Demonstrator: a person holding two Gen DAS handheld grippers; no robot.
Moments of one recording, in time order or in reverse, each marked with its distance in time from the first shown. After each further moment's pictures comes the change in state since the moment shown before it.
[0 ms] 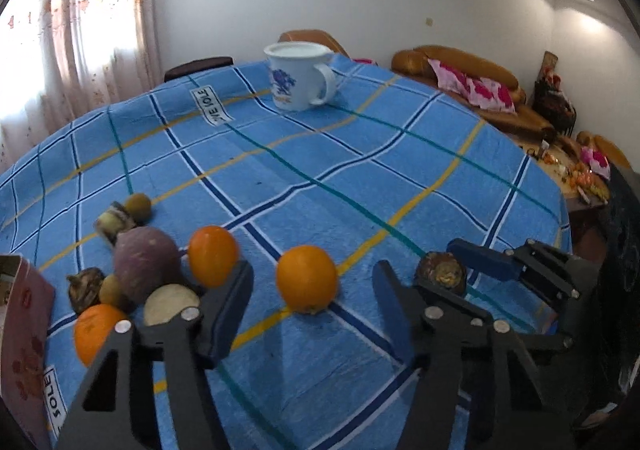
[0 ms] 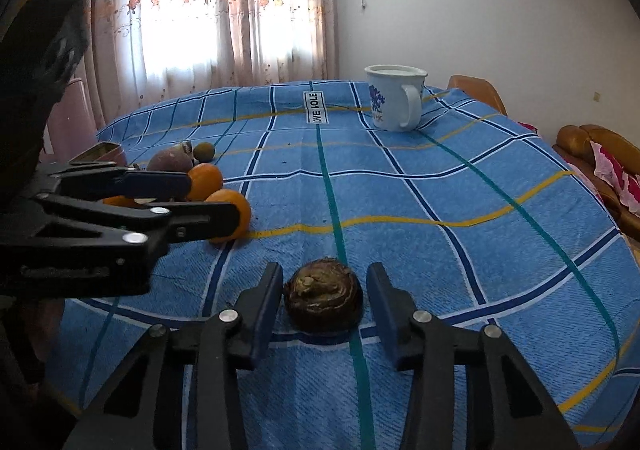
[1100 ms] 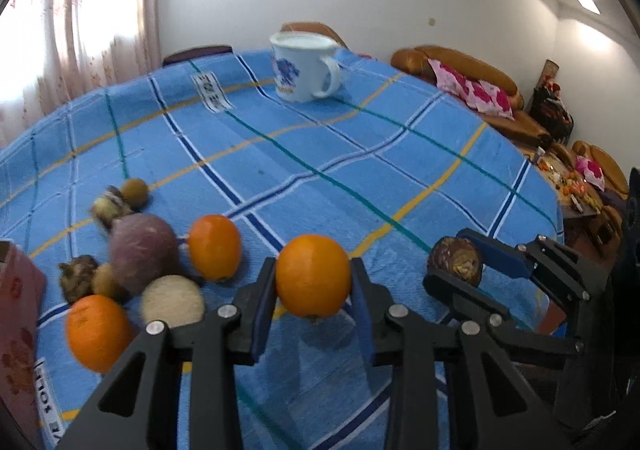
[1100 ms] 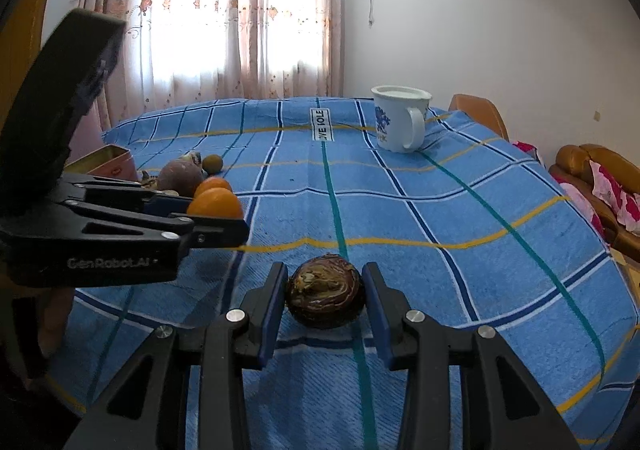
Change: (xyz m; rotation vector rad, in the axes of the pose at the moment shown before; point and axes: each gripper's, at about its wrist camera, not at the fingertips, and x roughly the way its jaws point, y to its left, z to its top) left arm -0.006 0.014 -0.004 -0.045 -0.006 -0.016; right arm -0.014 0.013 0.007 -0.055 -0.059 -0.014
